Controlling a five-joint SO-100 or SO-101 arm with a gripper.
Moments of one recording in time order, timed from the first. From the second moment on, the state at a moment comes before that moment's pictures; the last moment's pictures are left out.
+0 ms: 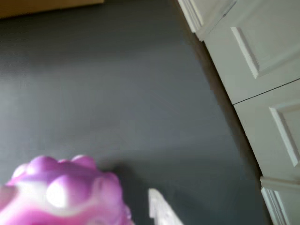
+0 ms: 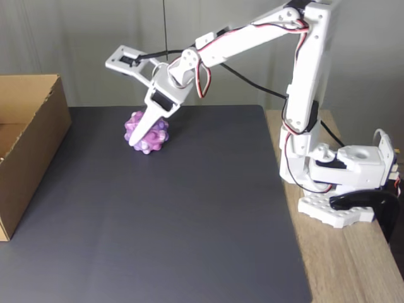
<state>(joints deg) 41.5 88.5 123.8 8.3 196.7</state>
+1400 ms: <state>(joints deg) 37.1 95.2 117.2 13.6 200.1</state>
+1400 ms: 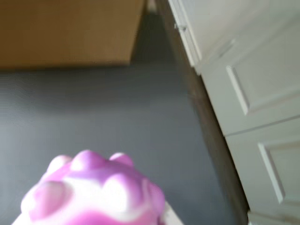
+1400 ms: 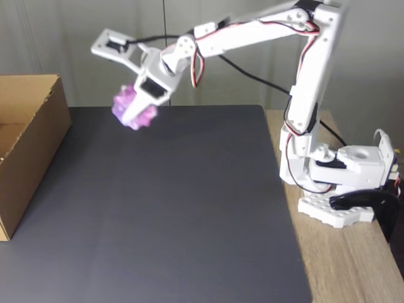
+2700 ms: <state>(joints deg) 18.1 59.8 55.1 0.4 197.9</state>
